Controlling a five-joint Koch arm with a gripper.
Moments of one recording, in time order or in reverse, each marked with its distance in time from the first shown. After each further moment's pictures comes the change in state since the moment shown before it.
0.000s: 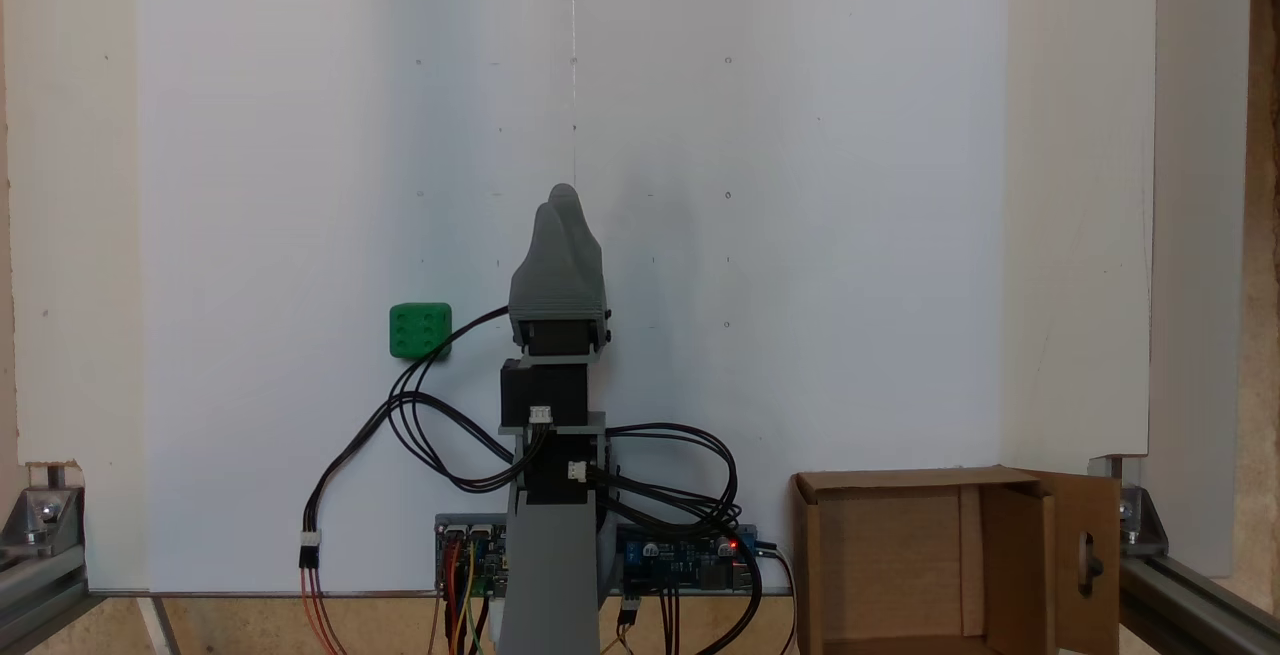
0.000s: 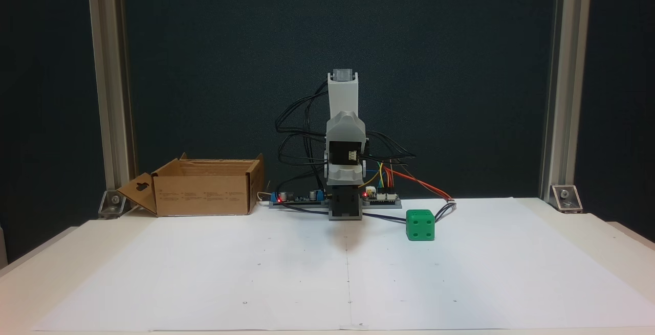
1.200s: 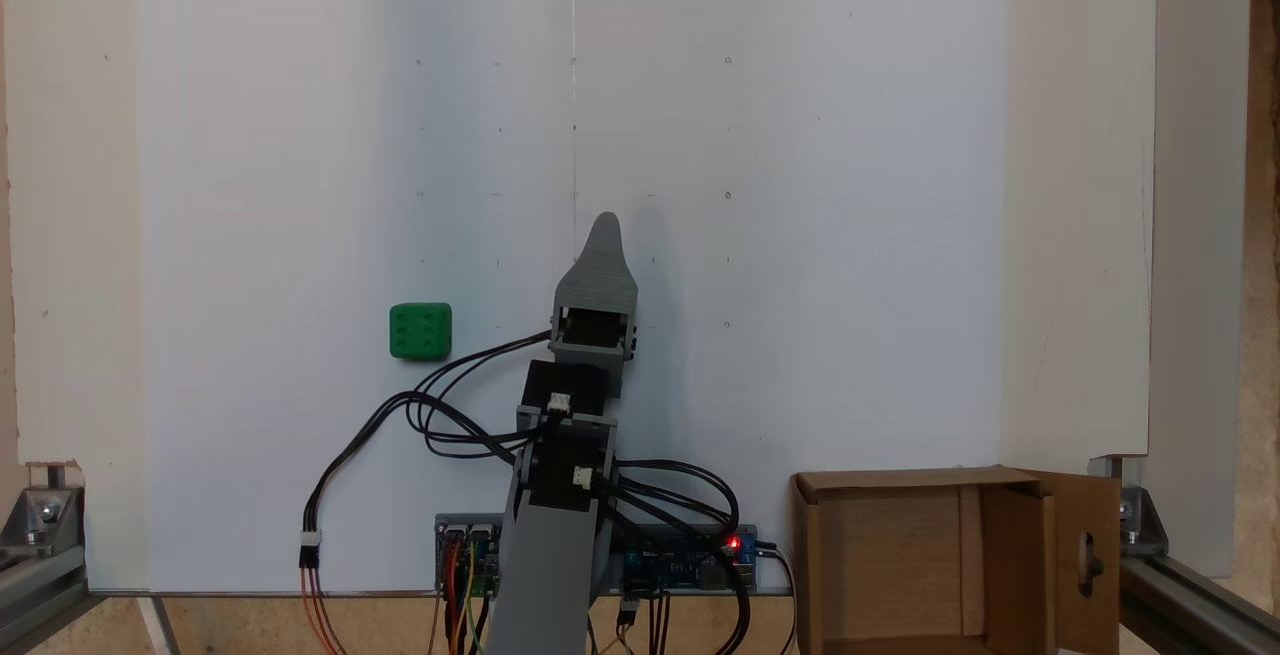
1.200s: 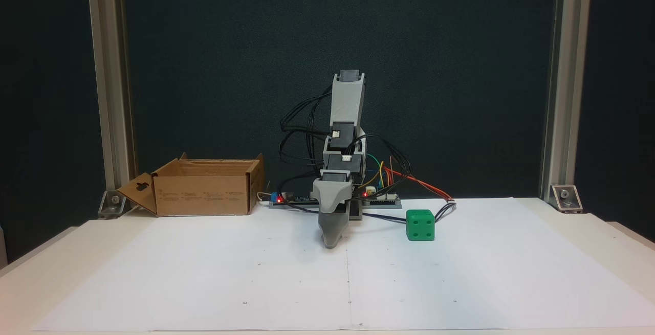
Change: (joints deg) arm 8.2 0.1 -0.1 50.3 0.2
